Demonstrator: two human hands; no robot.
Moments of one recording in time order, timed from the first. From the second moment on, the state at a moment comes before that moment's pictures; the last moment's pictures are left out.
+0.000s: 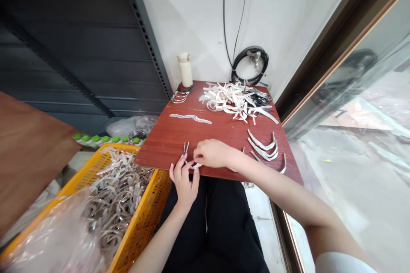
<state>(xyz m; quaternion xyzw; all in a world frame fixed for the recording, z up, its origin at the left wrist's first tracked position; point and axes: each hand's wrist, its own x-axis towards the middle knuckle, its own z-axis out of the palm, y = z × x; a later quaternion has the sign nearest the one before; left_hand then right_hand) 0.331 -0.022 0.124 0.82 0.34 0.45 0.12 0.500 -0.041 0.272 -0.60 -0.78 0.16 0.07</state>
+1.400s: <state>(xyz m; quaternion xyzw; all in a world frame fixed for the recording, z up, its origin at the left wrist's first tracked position) 0.334 -0.019 0.128 0.82 0.32 0.46 0.08 0.691 -0.070 0.340 -0.75 -0.38 0.29 0.46</state>
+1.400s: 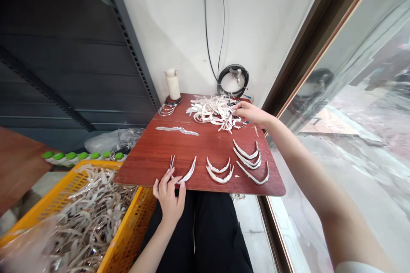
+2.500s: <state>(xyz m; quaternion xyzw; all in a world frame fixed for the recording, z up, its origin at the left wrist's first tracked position) 0.331 -0.023 0.125 0.83 0.34 0.43 0.07 0.490 -0.023 0.248 -0.66 -0.70 0.21 0.18</state>
